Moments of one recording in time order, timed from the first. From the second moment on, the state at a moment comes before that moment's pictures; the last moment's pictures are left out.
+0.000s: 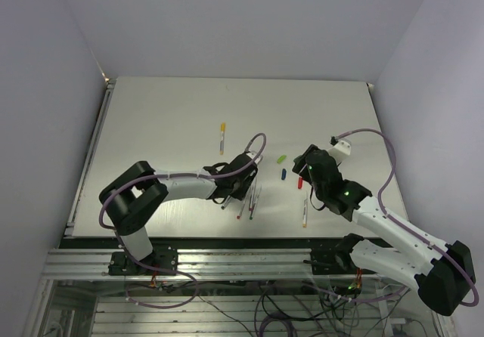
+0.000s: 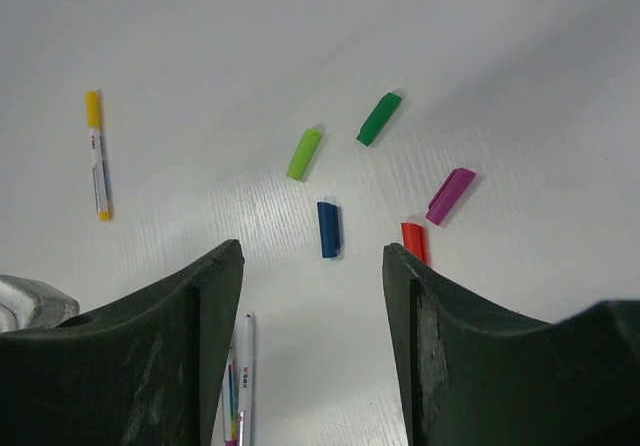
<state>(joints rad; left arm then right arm) -0.94 1.72 0.90 -0.13 -0.22 -0.27 0.66 0.93 0.61 -0.30 0.61 0.84</state>
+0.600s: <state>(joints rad) -0.91 1.72 0.93 -0.22 -0.22 -0.33 0.66 0.92 0.60 -0.30 0.61 0.87</state>
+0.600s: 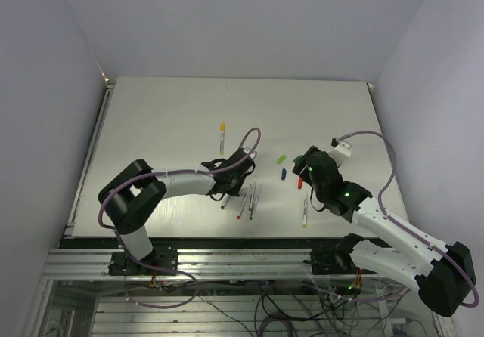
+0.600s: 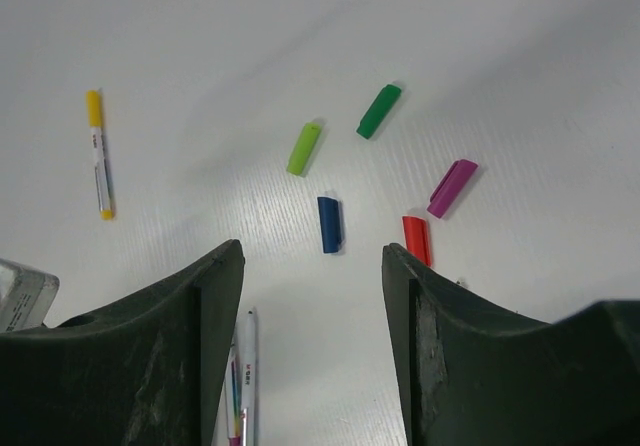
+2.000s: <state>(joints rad) -0.89 1.22 0.73 -0.32 -0.12 -0.55 0.66 1.55 0.88 -0.31 0.43 0.67</state>
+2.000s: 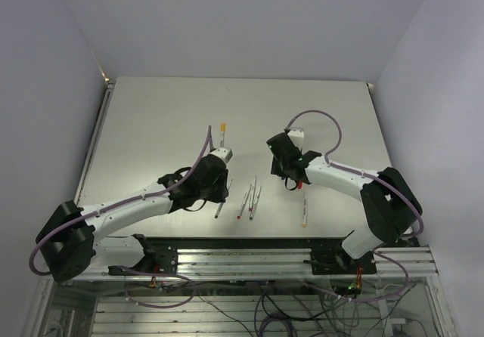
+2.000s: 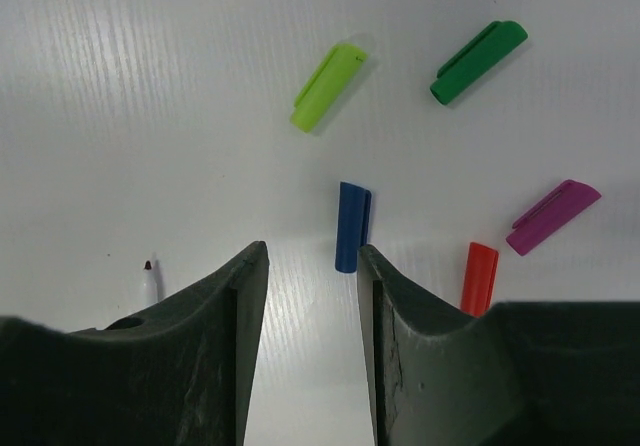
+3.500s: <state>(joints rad) -0.89 1.09 0.69 -0.32 -0.11 -0.59 0.62 1.70 0.90 -0.29 0.46 0.71</state>
